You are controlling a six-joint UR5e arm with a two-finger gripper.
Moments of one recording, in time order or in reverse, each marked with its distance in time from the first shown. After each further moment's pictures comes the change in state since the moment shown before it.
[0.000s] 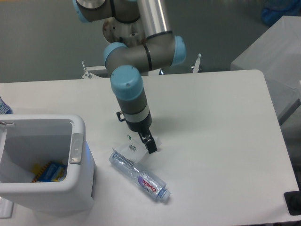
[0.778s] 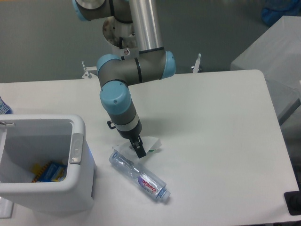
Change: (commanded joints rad) arm -0.025 -0.041 0.002 0.008 0.032 -0.035
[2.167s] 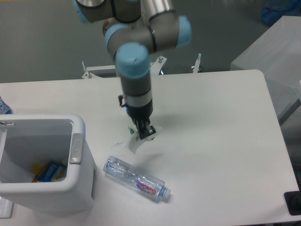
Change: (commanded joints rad) arm 0.192 0.296 0.126 -0.156 -0.405 -0.190
